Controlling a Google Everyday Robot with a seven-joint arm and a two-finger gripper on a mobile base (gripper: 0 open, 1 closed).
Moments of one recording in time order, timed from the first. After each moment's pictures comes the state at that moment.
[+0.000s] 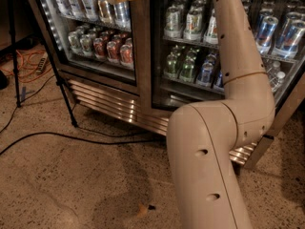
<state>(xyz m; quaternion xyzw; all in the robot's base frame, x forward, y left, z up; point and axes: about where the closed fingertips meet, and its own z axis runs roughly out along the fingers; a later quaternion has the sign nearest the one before) 0.774 0.073 1.058 -0.51 0.56 0.37 0.54</state>
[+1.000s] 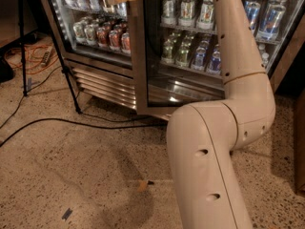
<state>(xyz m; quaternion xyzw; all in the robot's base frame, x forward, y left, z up) 0.774 0.073 1.058 -0.51 0.56 0.37 0.54</state>
